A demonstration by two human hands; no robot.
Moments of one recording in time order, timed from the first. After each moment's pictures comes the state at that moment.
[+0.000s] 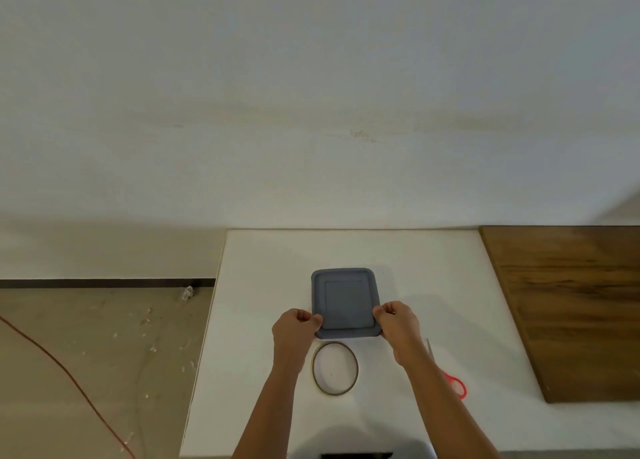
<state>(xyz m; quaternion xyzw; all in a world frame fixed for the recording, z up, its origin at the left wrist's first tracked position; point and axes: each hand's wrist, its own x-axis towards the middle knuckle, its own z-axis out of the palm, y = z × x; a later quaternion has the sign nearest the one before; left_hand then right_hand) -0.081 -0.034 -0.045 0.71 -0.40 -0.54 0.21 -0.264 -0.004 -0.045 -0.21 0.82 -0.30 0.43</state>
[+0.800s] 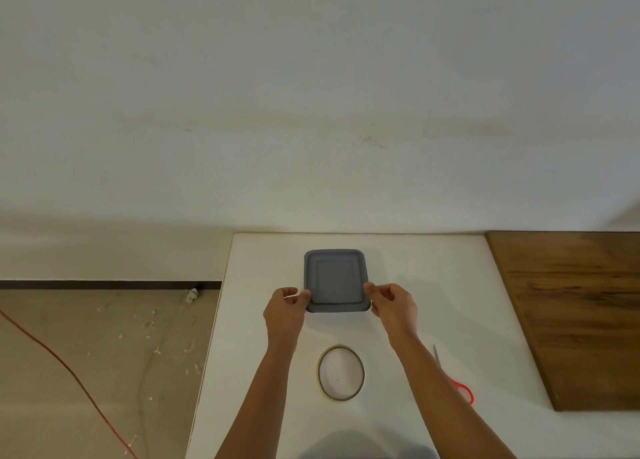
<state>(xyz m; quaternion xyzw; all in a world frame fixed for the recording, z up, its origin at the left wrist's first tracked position) -0.074 -0.066 -0.029 0.72 -0.38 -0.50 0.30 -0.250 -0.028 -0.028 -0.24 0.80 -0.40 0.38</state>
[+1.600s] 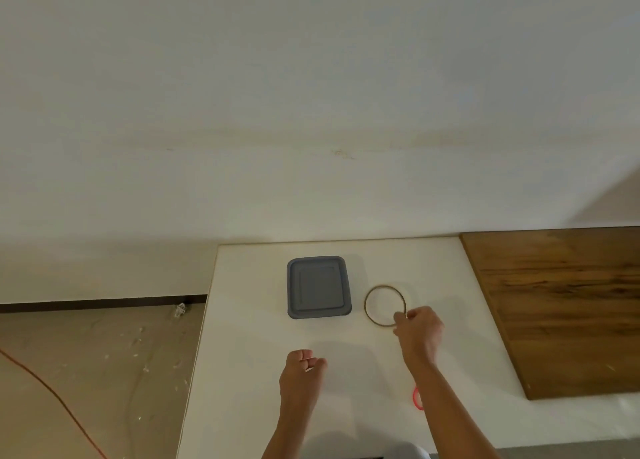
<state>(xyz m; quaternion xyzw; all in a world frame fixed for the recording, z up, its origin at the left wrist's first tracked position) -0.099 0.029 -0.030 0.73 -0.37 -0.55 0.17 -0.295 0.014 -0.026 -0.19 0.89 -0.32 0.25</state>
